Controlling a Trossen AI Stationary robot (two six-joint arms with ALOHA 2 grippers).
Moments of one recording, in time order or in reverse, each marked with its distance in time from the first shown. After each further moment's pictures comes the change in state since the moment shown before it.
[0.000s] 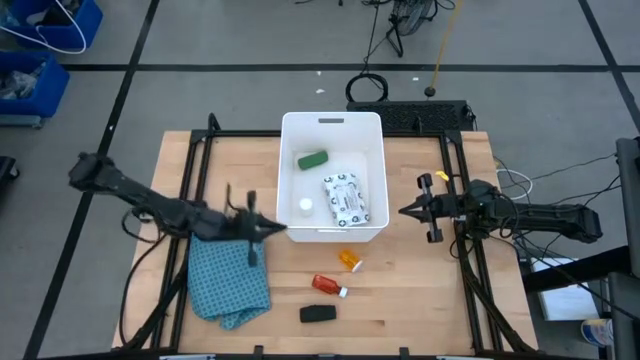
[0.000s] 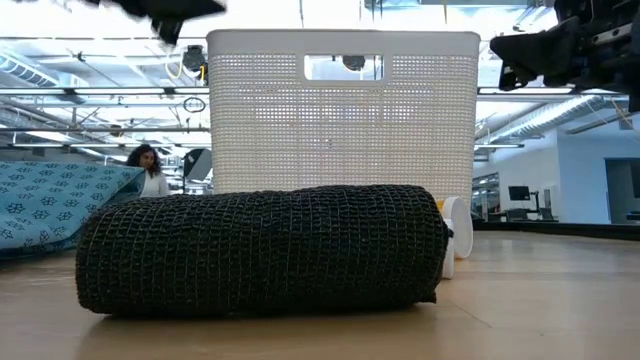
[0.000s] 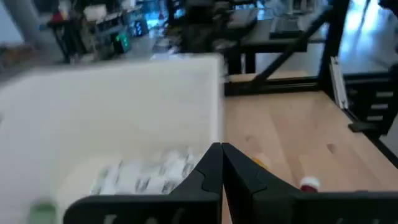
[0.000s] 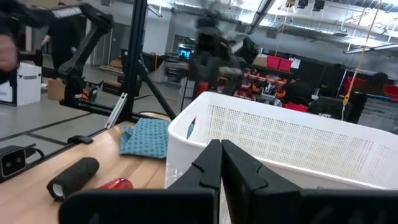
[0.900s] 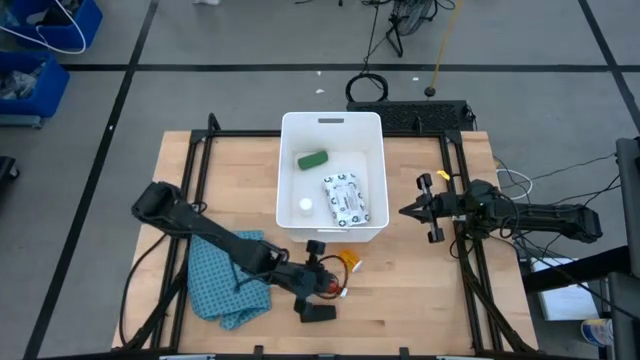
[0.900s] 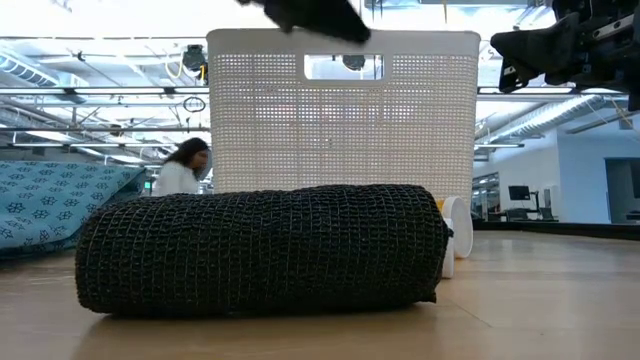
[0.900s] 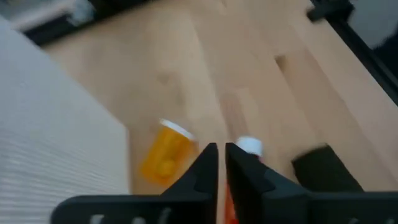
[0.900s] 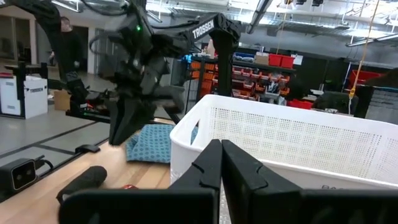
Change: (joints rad) left arm -0.065 0.805 0.743 -0.481 0.150 0.010; right arm 0.000 0.000 0.000 0.009 -0.002 0.065
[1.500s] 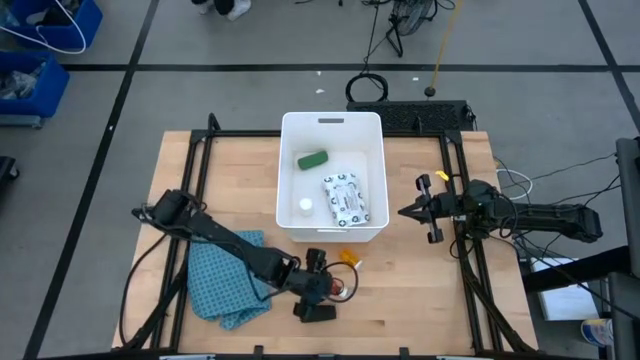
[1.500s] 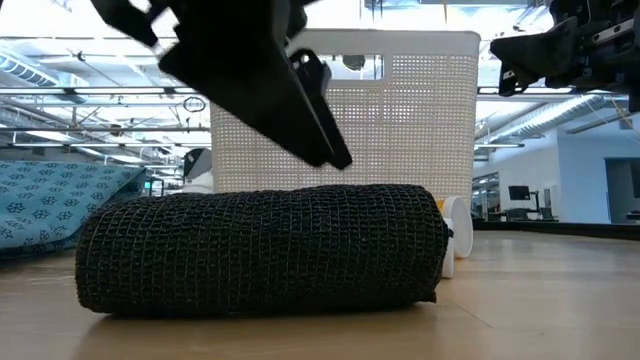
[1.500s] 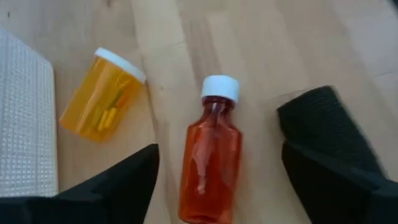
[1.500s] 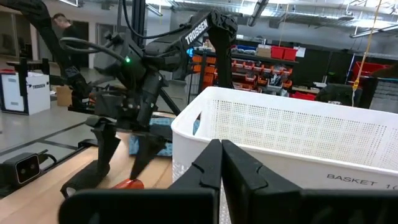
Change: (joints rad) left arm 0.015 0.133 0.000 -0.060 0.114 -0.112; right arm 0.000 0.006 0.000 -0.025 -0.003 0.005
